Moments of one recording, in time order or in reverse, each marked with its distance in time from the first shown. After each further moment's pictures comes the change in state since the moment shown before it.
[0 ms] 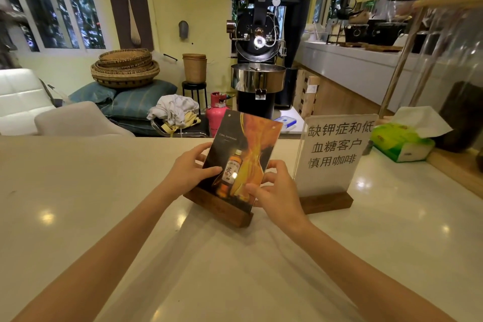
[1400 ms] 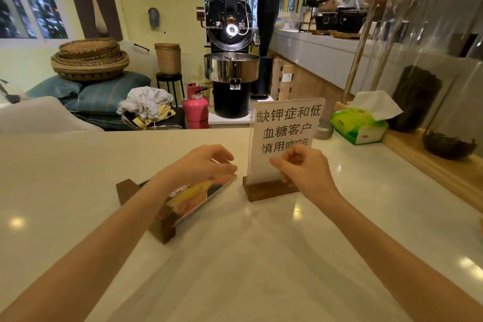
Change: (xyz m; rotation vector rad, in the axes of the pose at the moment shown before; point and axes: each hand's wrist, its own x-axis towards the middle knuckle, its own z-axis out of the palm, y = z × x) left_hand -0.007 0.078 0.071 0.150 -0.403 0.010; right_hand -0.006 0.006 -0.125 -0.154 0.152 0.027
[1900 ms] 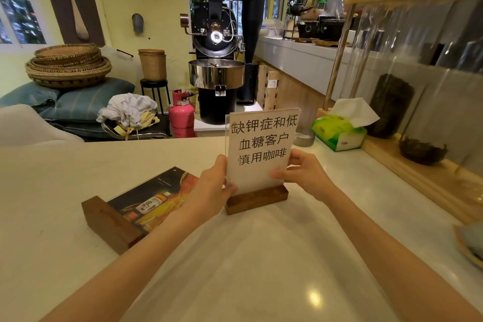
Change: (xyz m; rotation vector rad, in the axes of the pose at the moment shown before) left_hand 0.020 0.012 0.069 0.091 0.305 0.161; right_hand 0.055 0.059 -0.041 0.144 -0.207 0.052
